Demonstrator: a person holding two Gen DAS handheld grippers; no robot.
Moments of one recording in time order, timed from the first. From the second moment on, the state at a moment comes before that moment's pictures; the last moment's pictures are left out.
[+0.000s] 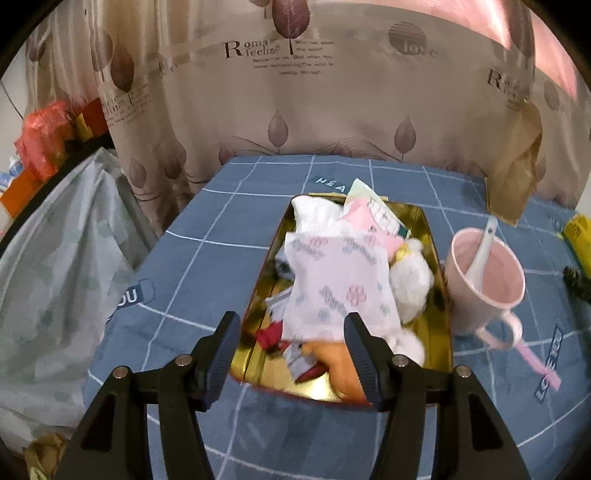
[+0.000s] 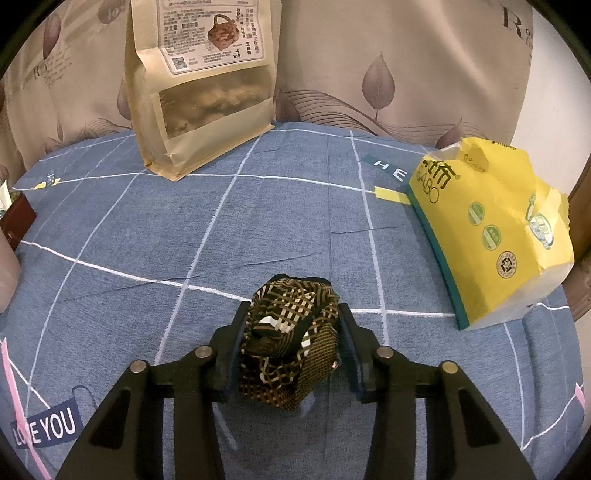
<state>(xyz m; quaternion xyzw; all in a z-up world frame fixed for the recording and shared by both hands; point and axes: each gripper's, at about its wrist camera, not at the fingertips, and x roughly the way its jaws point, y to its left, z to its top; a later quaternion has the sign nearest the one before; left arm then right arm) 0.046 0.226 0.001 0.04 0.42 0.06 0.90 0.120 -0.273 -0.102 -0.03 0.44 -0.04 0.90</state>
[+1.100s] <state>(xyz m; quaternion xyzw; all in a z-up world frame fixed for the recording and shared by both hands) 0.030 0.266 0.000 -0.01 0.41 0.11 0.91 0.076 0.027 0.021 -0.11 0.36 0.25 0.89</state>
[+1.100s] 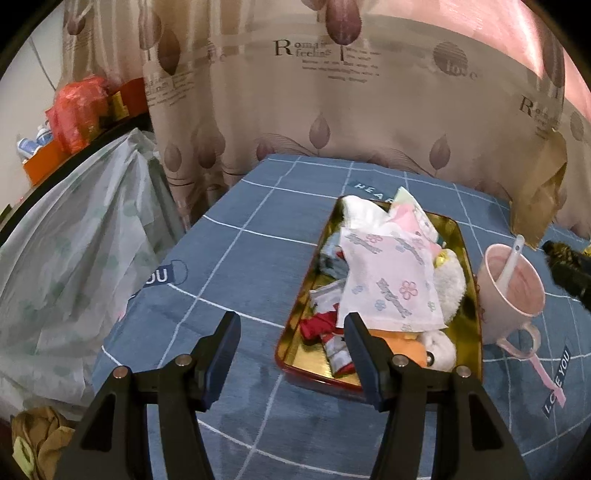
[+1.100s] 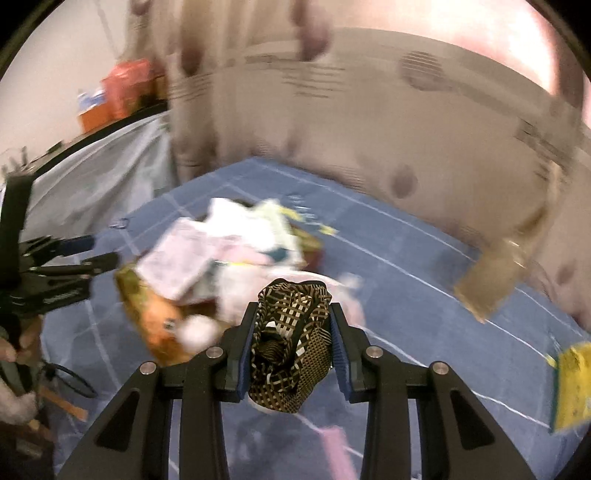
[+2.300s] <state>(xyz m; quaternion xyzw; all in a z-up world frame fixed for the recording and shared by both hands) 0.028 0.278 -0.002 -0.02 0.40 0.12 0.91 0.099 0.138 -0.027 -0.11 0.39 0.29 0.87</state>
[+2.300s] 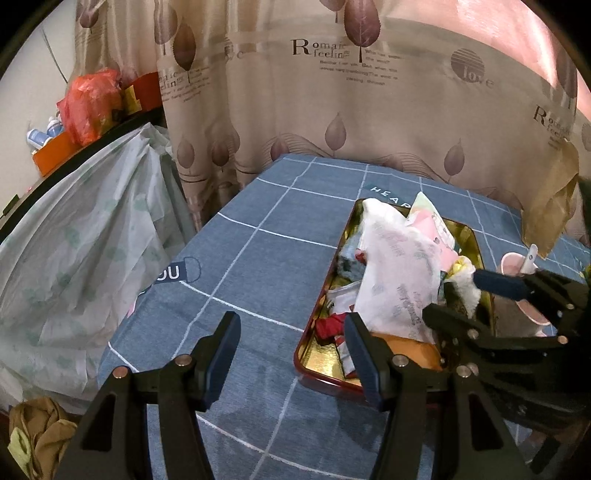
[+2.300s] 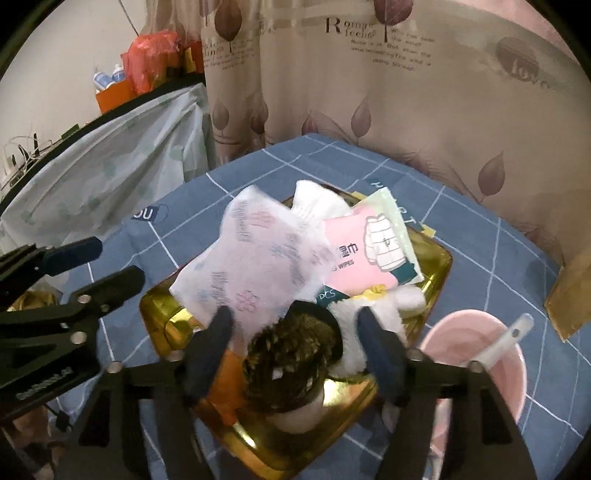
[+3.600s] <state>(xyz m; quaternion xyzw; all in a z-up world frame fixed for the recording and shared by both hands) 0.024 0.251 0.002 0.00 0.40 0.11 0.91 0.026 0.064 -0.019 -0.03 0.38 0.14 0.91</state>
